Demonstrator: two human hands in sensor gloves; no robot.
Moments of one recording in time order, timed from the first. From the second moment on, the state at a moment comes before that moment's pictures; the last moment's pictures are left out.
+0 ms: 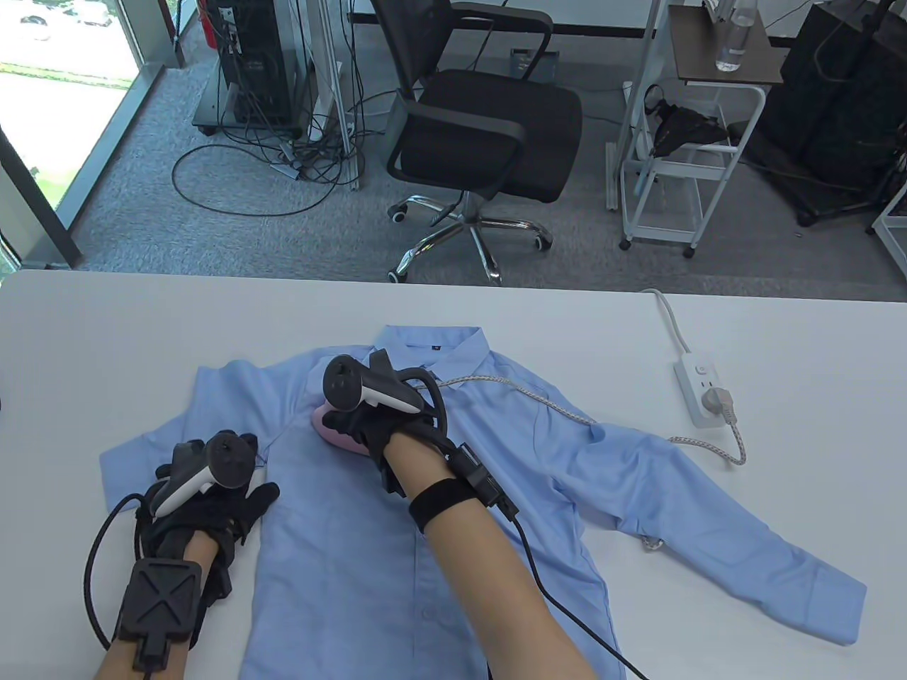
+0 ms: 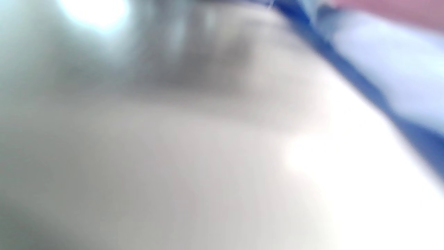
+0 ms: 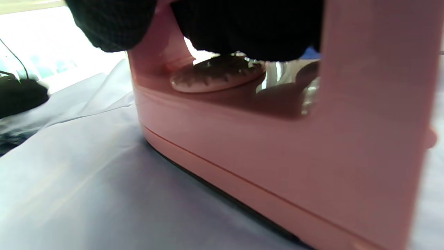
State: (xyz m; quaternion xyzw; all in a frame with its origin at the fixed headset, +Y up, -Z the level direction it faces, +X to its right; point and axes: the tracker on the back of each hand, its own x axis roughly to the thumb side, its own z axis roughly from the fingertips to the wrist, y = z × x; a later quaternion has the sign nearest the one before) left_hand -0.313 -0.771 -0.327 -0.20 0.00 0.10 0.97; right_hand -0.107 -0.715 -0.428 0.26 0.13 0.95 0.07
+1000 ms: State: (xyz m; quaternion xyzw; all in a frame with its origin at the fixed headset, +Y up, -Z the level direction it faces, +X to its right) left_hand -0.301 -0.785 -0.339 -0.27 0.00 0.10 0.96; right_hand -0.124 -0.719 -0.268 0.36 0.13 0.92 0.05
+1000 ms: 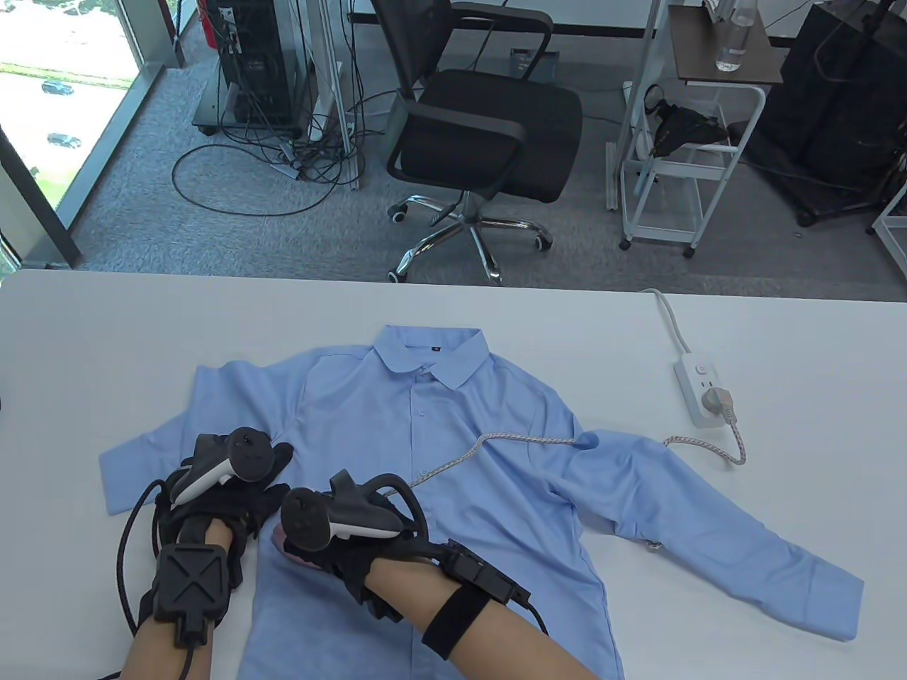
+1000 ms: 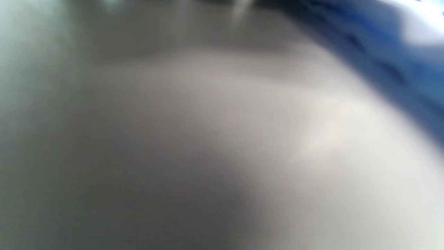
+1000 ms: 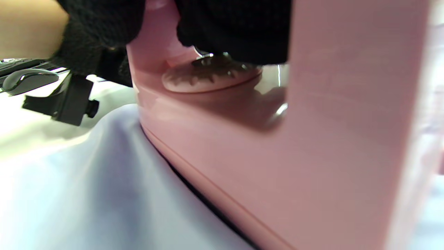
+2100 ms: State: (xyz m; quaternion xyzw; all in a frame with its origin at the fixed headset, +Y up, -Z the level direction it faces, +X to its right) left_hand -0.300 -0.786 -0.338 -0.27 0.00 0.09 0.96; right_hand -0.112 -0.719 -0.165 0.44 0.13 0.89 0.05
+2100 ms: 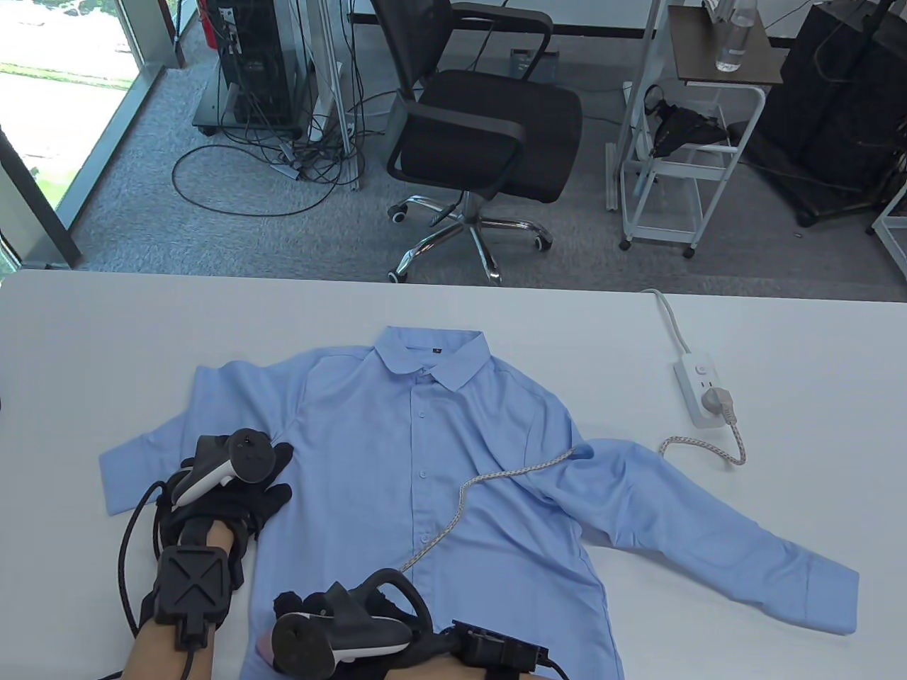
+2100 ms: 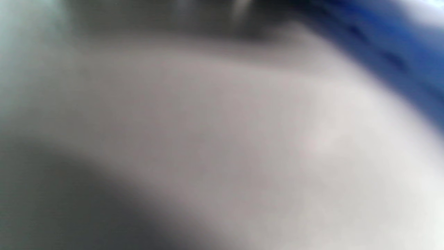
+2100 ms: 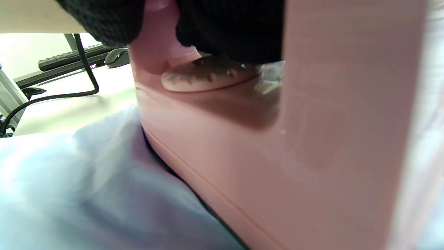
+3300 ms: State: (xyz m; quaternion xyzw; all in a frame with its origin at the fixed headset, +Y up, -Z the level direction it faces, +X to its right) left_hand -0.302 -0.789 -0.335 -0.28 0.00 0.13 0.95; right_hand 0.299 -0.695 -0.428 -0.18 -0.06 0.85 0.49
